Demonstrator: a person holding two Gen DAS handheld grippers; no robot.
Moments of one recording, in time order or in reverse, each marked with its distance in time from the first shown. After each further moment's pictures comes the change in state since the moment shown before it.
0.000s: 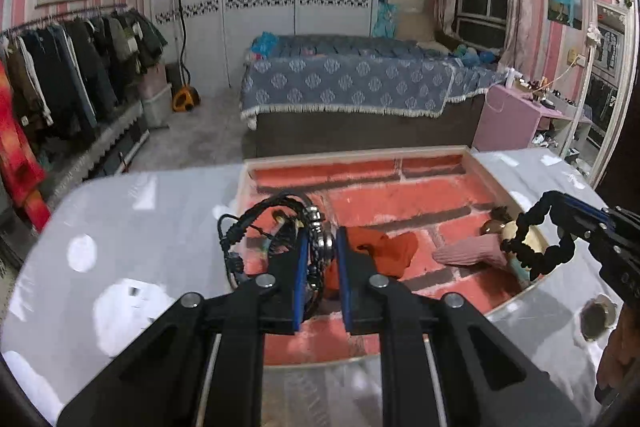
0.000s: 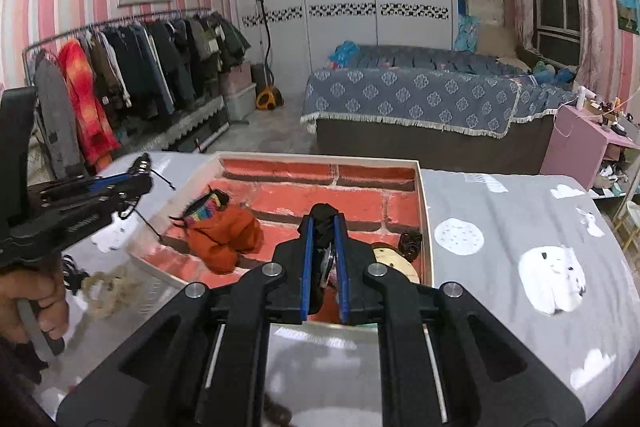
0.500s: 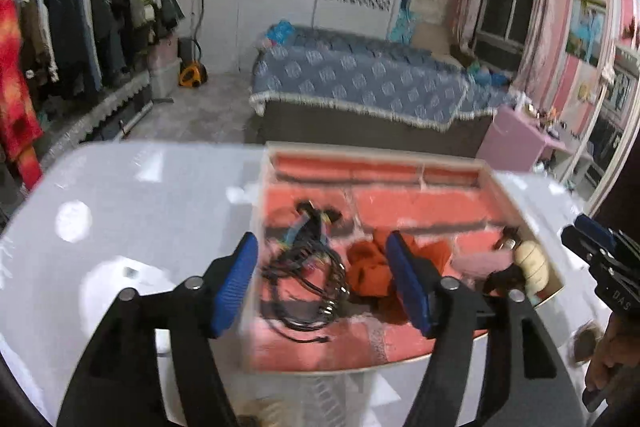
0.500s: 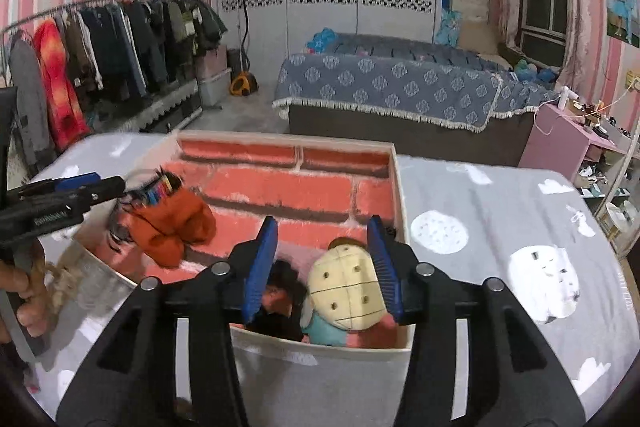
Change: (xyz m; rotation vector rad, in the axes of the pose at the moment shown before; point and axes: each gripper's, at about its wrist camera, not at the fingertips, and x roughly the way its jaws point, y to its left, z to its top) left arm -0.016 0.047 0.000 -0.142 -0.033 -0.023; right arm 0.022 -0.012 -0.004 -0.013 0.020 -0.097
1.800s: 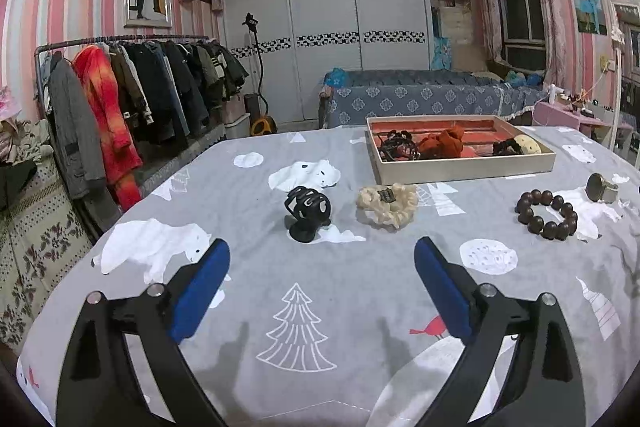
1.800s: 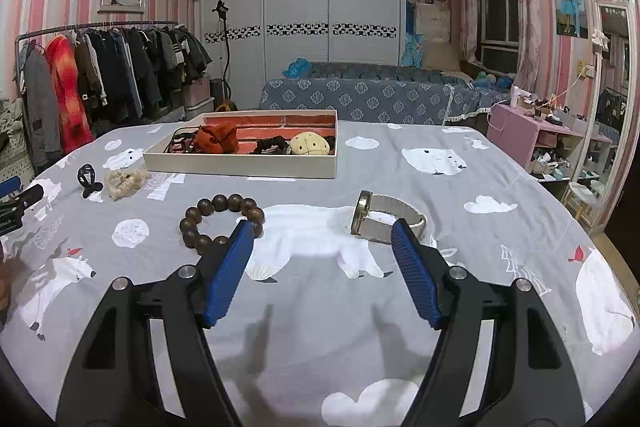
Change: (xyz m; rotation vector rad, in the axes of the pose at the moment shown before) left arm -0.203 0.028 -0.186 0.133 -0.164 0.278; right arm -0.209 -0.007 -0.160 0.044 -0.108 -0.085
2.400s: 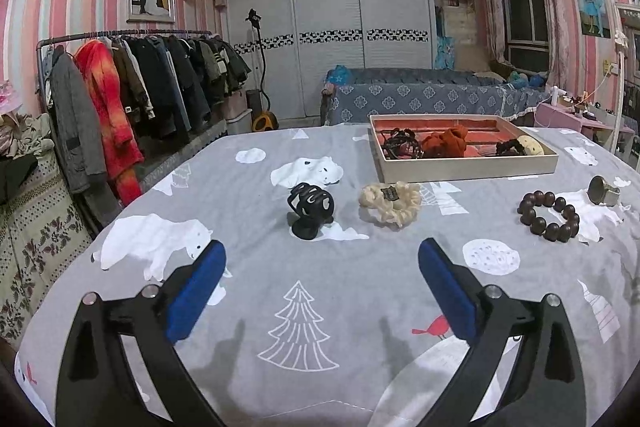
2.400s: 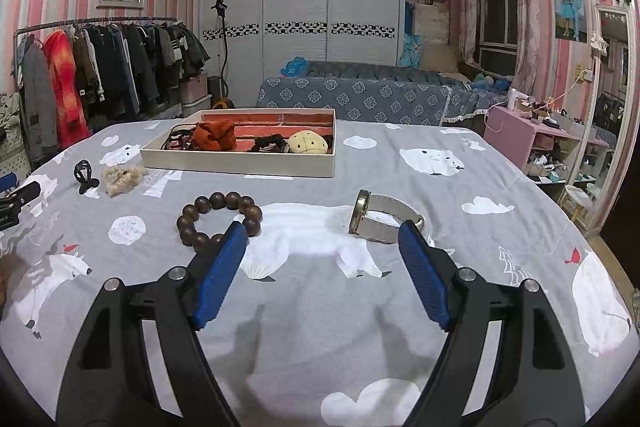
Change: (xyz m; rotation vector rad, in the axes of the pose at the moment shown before) left arm 0.002 0.003 0.000 -0.016 0.008 0.003; right arm 0.002 0.005 -0.001 -0.015 0.001 -0.016
